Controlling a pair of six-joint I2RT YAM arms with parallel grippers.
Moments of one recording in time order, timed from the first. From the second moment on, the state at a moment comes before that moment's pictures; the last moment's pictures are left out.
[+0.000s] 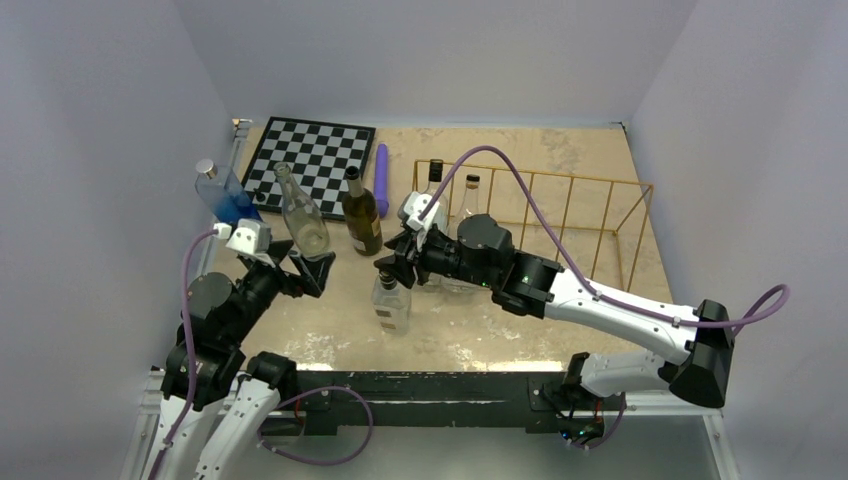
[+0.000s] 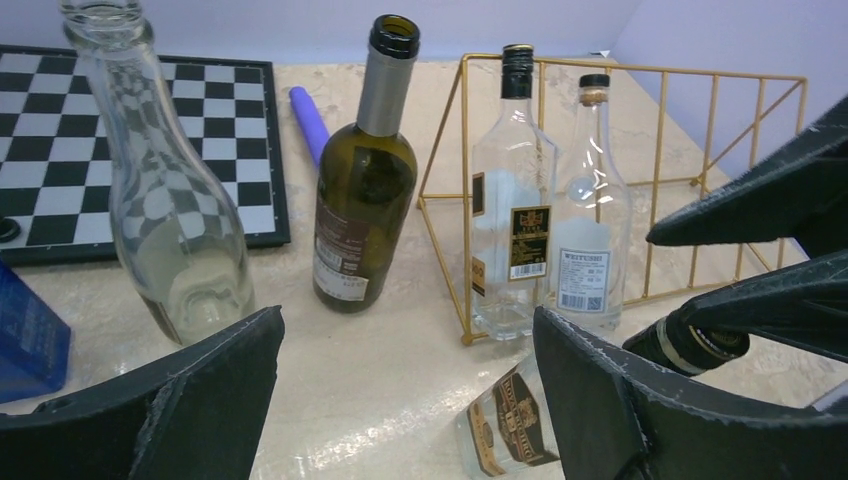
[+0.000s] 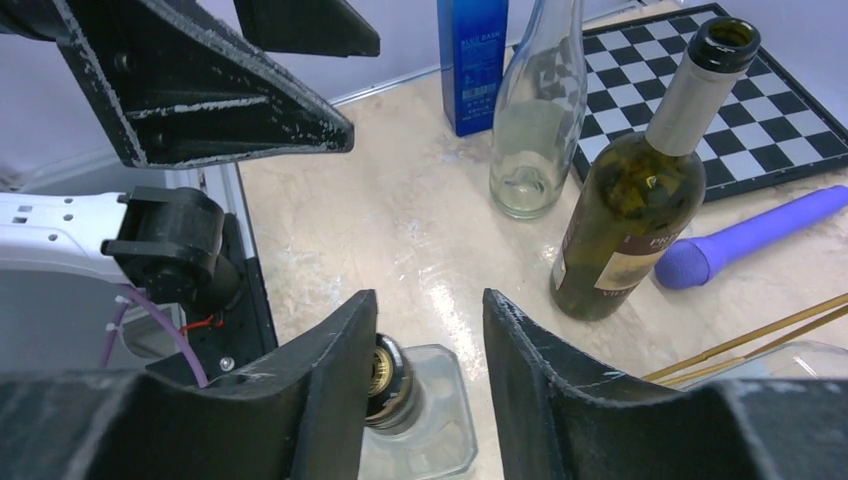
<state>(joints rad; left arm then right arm) -0.31 0.33 0.75 -0.52 0.09 -0.25 1.09 1.24 1.06 0.04 -0.09 0.04</state>
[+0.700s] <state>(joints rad) -0.40 0.46 0.75 -0.39 0.50 -0.25 1.09 0.77 0.95 -0.03 0.09 0.04</state>
